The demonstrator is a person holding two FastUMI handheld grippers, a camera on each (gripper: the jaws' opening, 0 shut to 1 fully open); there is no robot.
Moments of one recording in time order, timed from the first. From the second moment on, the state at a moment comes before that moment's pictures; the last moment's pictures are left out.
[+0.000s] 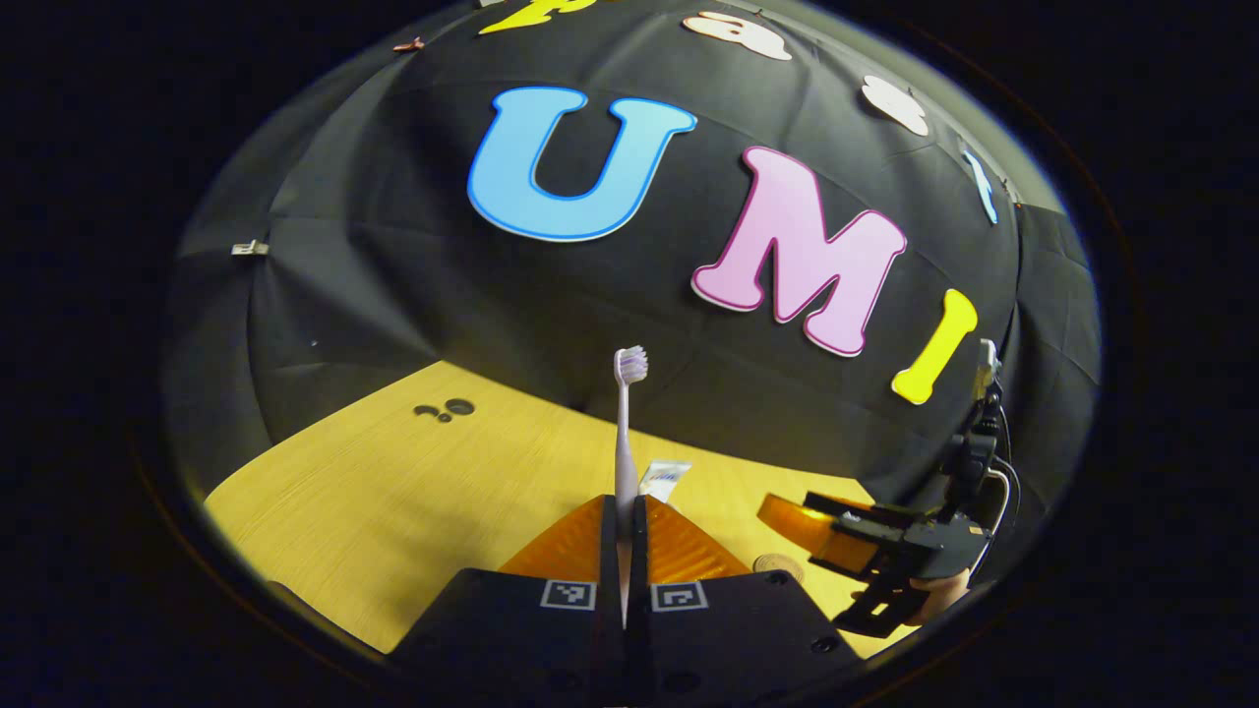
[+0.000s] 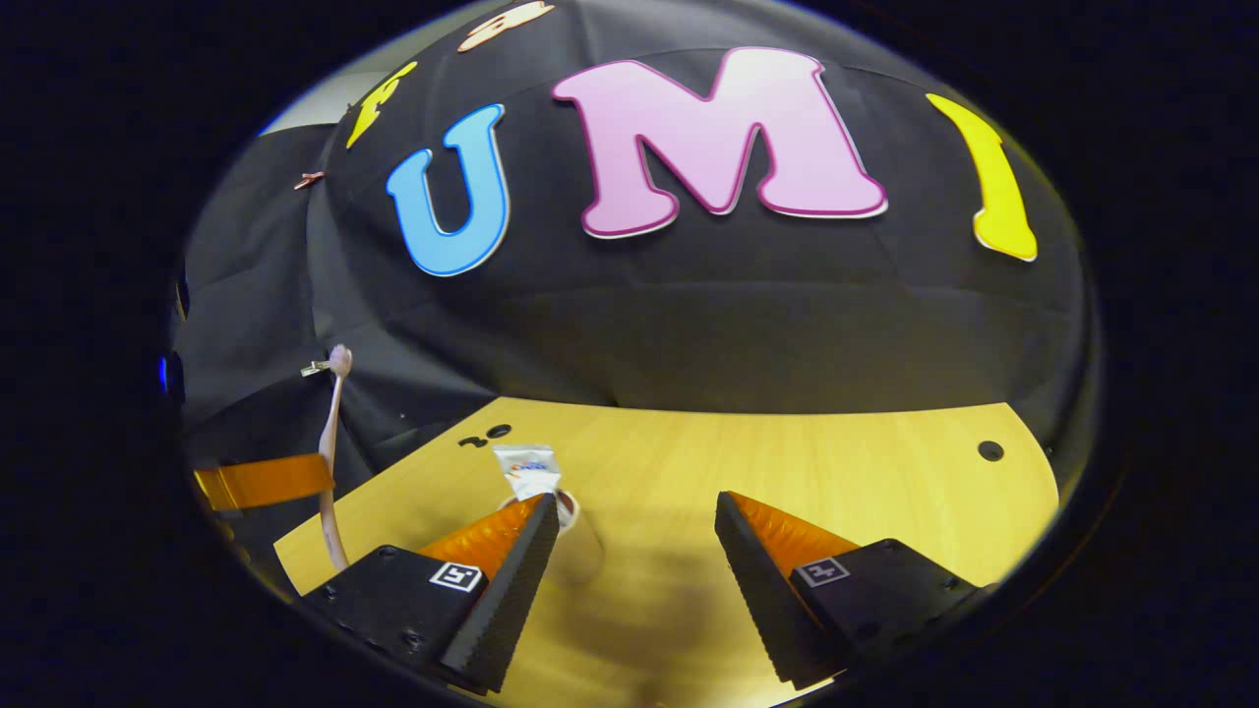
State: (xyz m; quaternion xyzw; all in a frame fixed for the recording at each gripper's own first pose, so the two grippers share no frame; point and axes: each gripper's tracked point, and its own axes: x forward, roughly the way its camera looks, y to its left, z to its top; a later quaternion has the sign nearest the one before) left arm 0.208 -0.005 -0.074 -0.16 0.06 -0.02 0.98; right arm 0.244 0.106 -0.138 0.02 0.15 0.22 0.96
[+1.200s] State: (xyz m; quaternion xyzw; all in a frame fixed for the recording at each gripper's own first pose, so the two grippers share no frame) left arm 0.333 -0.056 -0.094 -0.05 -0.08 -0.07 0.99; right arm 0.209 -0.066 -0.197 0.02 0.19 0.08 0.98
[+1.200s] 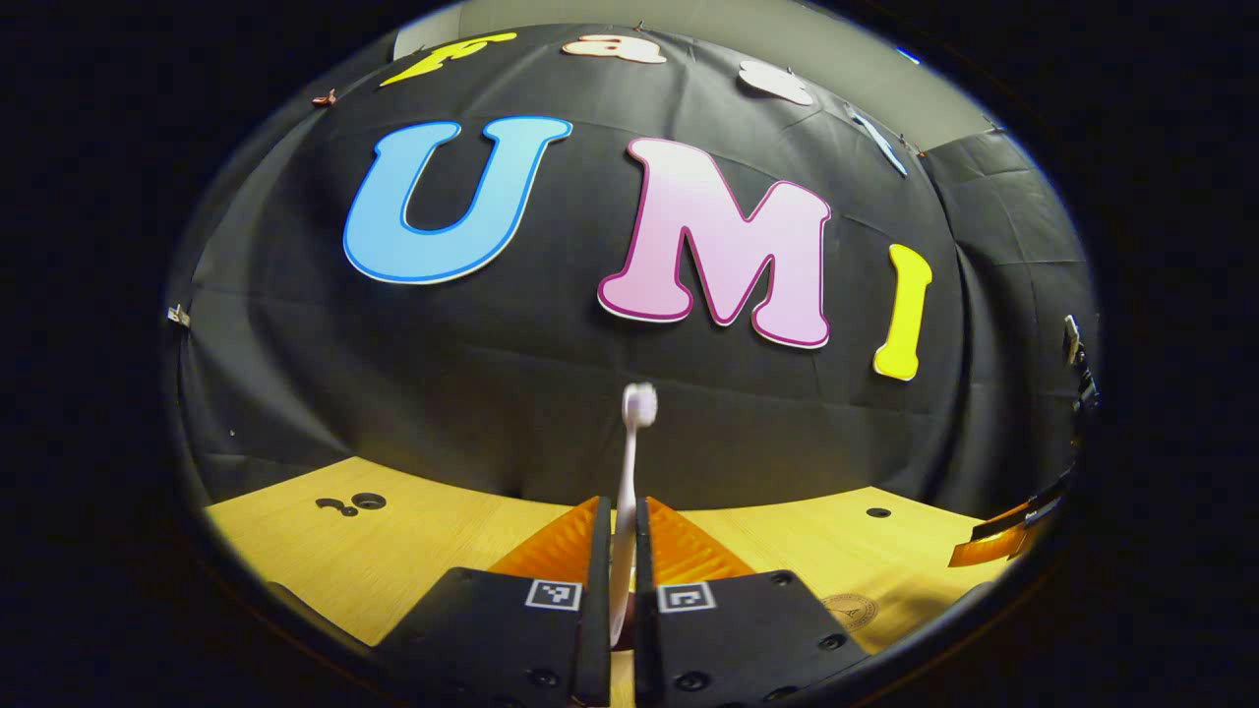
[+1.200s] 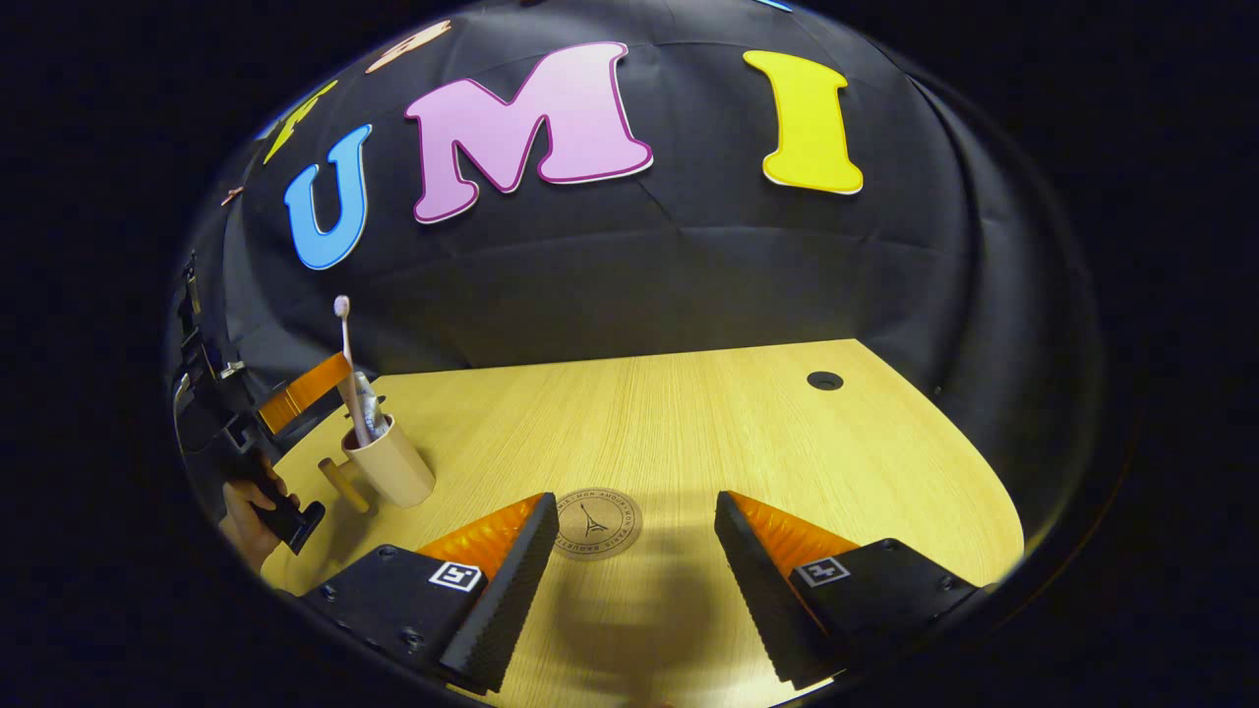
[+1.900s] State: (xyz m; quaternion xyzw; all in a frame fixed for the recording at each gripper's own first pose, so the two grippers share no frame) left arm 0.295 -0.043 -0.090 -0.01 0.01 -0.07 1.00; right arm 0.209 -0.072 -0.202 0.05 0.20 0.08 0.98
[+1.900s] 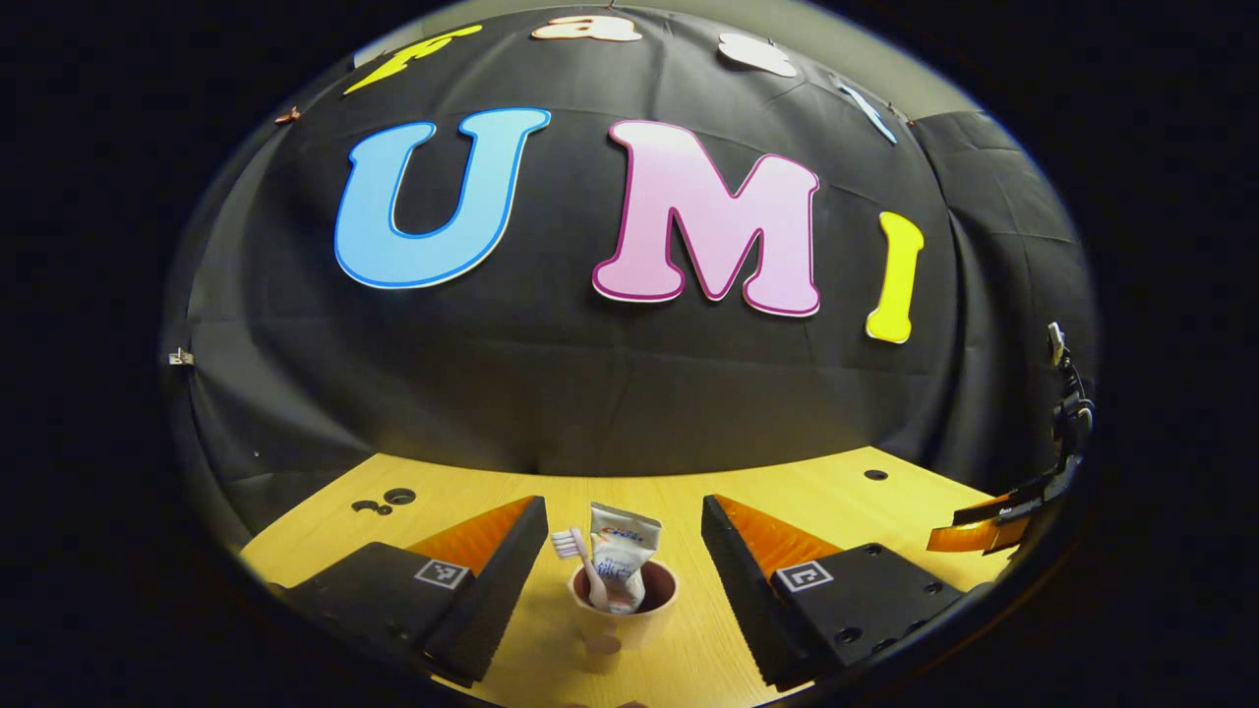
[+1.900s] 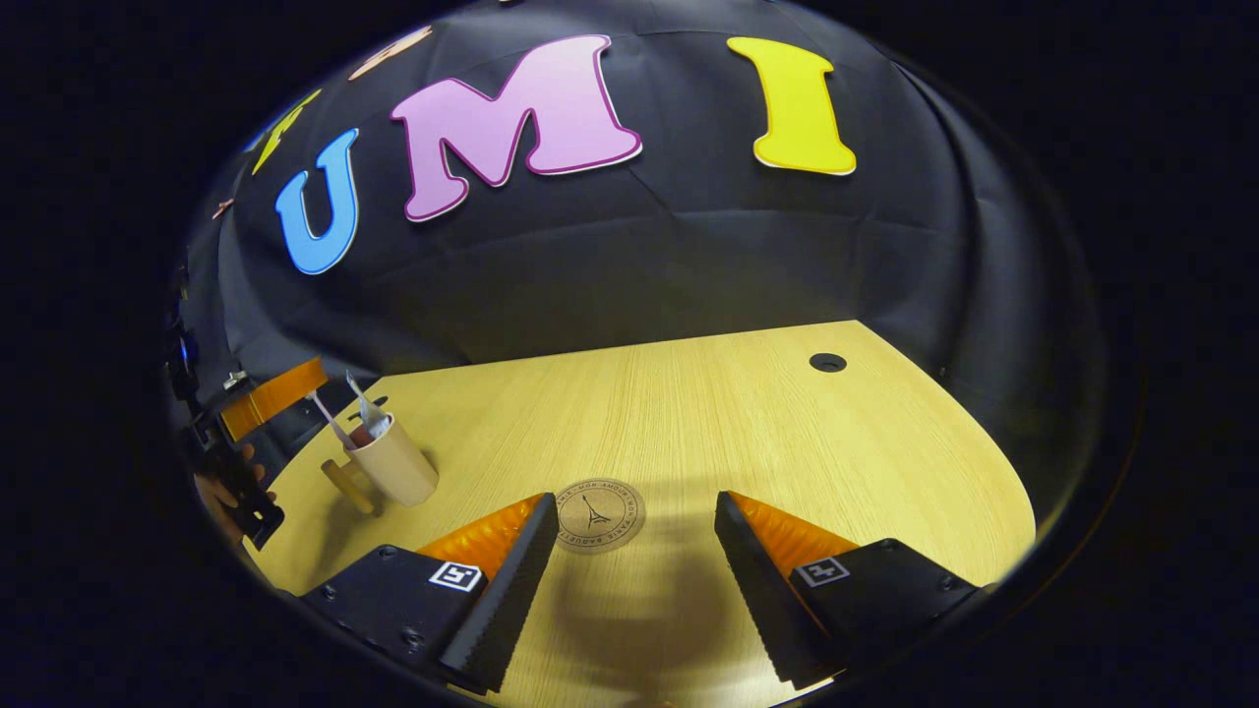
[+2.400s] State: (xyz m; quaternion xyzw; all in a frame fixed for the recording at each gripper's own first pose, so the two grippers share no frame) left arm 0.280 -0.018 -0.108 0.04 0.15 -0.06 0.99; right arm 0.206 -0.101 -0.179 0.08 0.20 0.06 0.97
